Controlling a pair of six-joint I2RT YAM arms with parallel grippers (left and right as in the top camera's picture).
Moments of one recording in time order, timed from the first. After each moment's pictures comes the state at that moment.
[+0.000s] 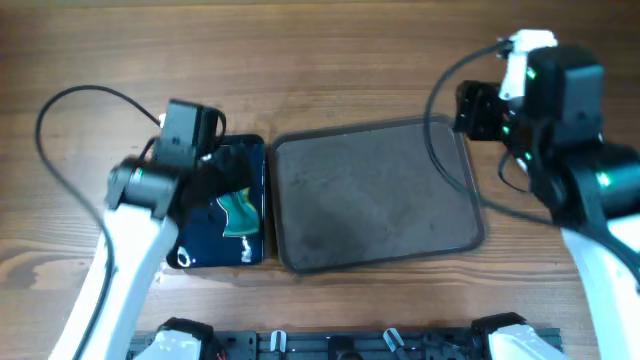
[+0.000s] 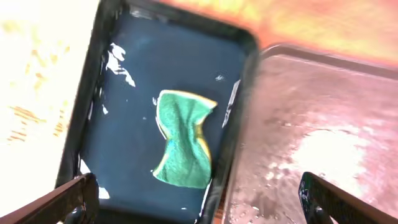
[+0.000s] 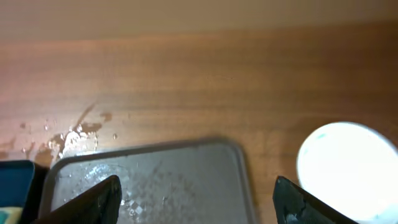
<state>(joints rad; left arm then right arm) -0.24 1.24 1.16 -1.08 -0.10 -0.53 0.20 1.21 1.45 -0.92 0.11 0.17</state>
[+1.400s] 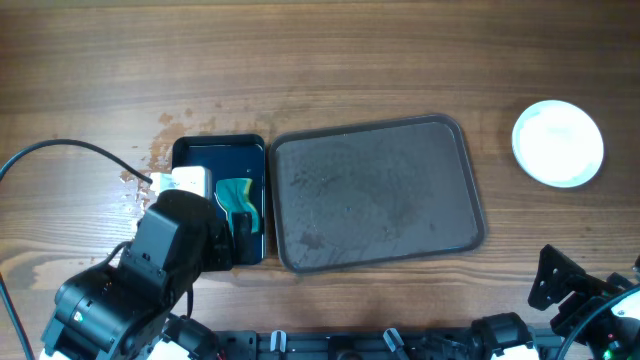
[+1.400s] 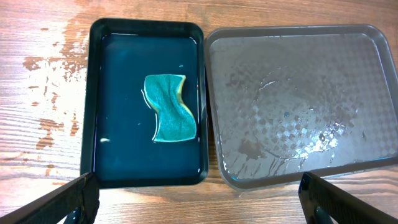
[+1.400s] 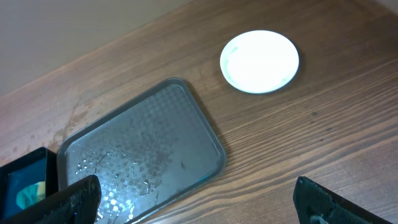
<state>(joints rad) -0.54 0.83 1.16 -1.29 -0.21 -0.53 0.20 0.56 1.44 -1.56 0.27 0.52</state>
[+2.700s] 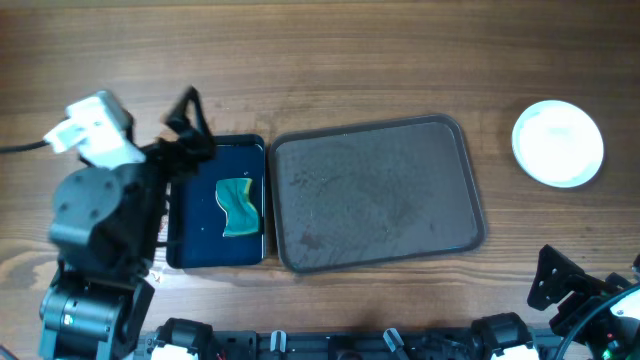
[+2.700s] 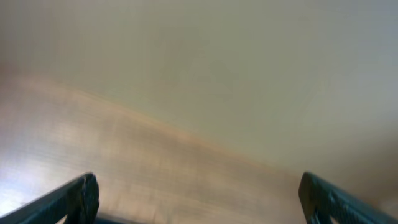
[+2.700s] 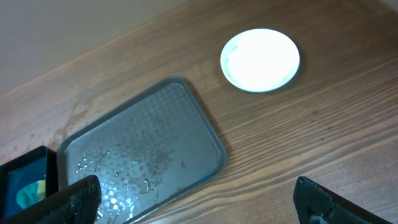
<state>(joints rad) -0.21 0.78 1.09 -0.46 -0.20 -0.47 0.20 0.56 1.44 -1.56 0.27 0.52</state>
